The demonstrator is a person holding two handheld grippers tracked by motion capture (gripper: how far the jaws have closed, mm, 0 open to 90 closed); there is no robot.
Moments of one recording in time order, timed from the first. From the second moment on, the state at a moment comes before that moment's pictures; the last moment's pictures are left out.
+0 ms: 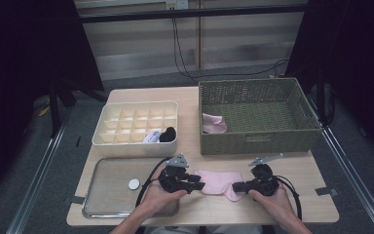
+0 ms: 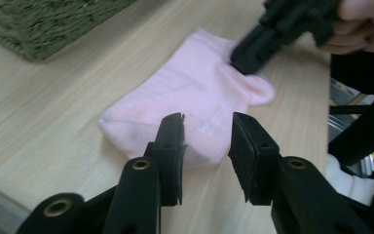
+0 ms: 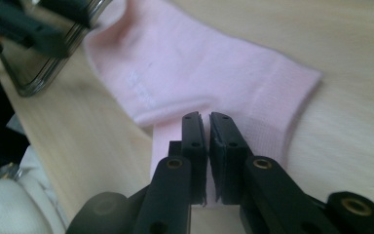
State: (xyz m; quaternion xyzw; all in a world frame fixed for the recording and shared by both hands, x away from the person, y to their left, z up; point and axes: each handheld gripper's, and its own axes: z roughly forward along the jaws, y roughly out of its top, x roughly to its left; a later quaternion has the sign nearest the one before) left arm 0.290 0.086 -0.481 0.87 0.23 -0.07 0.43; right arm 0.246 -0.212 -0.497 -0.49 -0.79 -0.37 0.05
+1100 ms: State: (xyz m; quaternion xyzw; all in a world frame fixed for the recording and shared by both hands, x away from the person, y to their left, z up) left arm 0.307 0.098 -0.492 0.88 0.26 -0.02 0.39; right arm 0.246 -0.225 -0.497 -0.51 -0.77 -0.37 0.01
